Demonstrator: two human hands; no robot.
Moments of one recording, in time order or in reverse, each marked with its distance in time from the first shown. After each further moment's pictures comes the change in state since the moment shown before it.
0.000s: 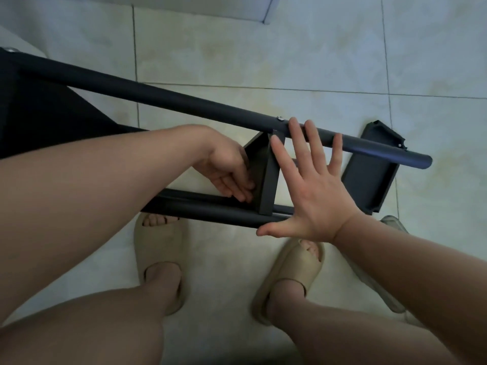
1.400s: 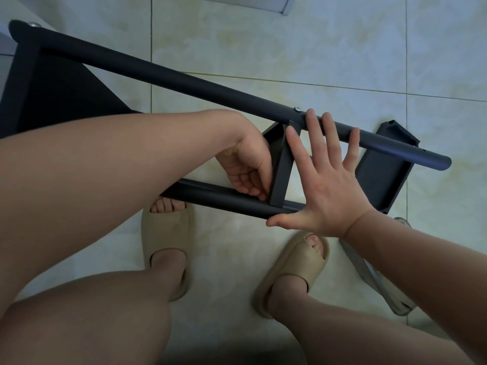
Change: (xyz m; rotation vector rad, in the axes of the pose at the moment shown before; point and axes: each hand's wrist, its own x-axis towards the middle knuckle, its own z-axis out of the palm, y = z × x) left_hand -0.006 0.020 0.016 0.146 -0.101 -0.061; right_hand -0.001 -0.001 0.000 0.003 0.030 0.001
